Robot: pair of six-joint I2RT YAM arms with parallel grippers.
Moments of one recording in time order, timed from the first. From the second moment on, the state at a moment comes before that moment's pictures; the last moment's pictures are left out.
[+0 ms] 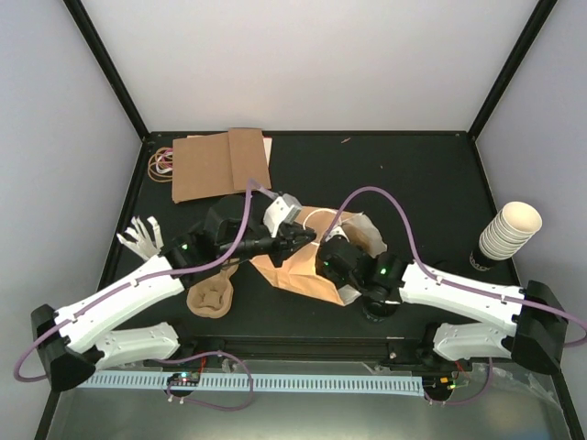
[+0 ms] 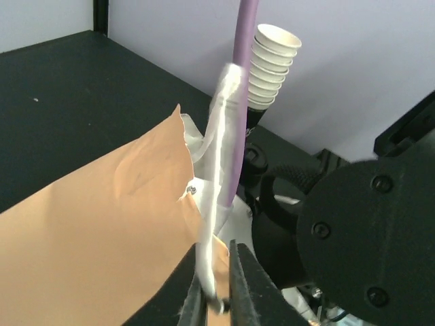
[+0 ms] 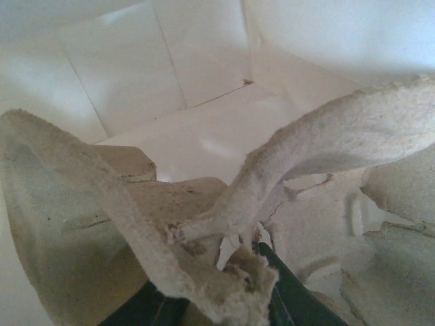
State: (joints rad) left arm -0.88 1.07 0.99 -0.27 0.34 -0.24; right arm 1.07 1.20 0.84 -0.61 0.39 0.39
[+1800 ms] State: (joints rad) left arm -0.47 1.54 1.12 -0.81 0.16 -0.36; right arm 1.15 1.14 0.76 -0.38 0.22 0.28
